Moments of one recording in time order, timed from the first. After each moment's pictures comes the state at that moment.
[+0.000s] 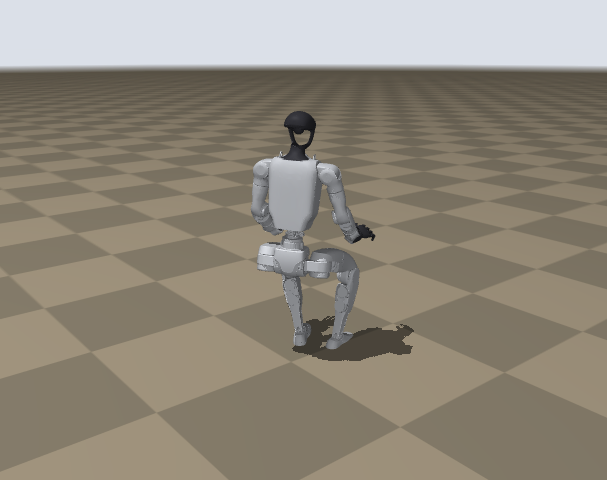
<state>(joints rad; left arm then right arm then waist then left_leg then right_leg) -0.16 0.16 -0.17 0.75 1.02 -0.43 0.72 -0.25 -0.28 0.19 0.87 -0.62 -0.21 -0.73 -0.05 0.01 0.06 -1.19 0.06 0.29 1.47 -0.41 0.15 -1.23 -0.24 -0.10 1.44 -0.27 -0.03</state>
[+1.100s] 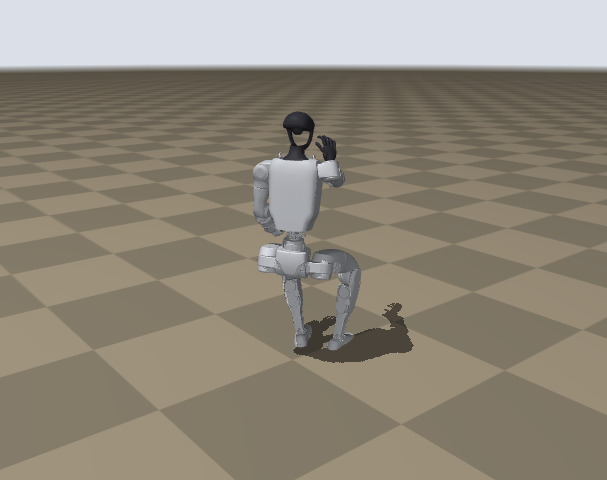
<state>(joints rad) -0.28 0.17 -0.13 0.84 1.06 -0.43 0.69 -1.36 -0.09 0.28 1.15 -0.82 -0.63 -1.05 -0.07 -0.04 0.13 -1.17 0.03 0.29 1.47 -0.41 0.15 -1.21 -0.28 -0.11 1.46 -0.28 -0.03</state>
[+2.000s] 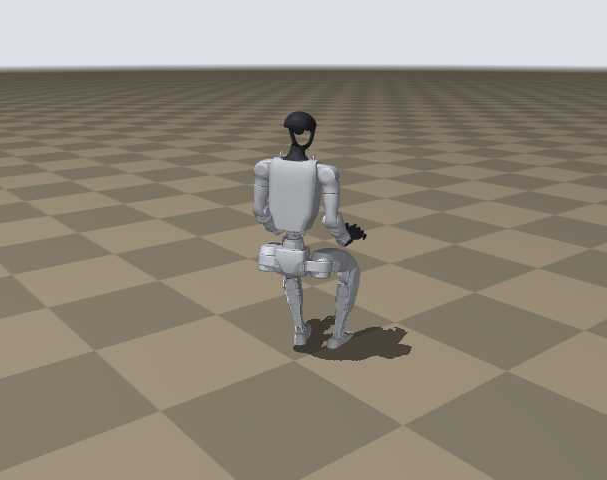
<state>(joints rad) -0.16 0.15 -0.13 0.77 1.00 -0.42 0.68 -0.01 -0.12 0.03 0.62 -0.91 -0.32 -0.77 -0.08 0.02 0.06 -1.20 0.08 0.27 1.48 -0.41 0.14 -1.23 -0.22 -0.12 1.44 -0.26 -0.03</state>
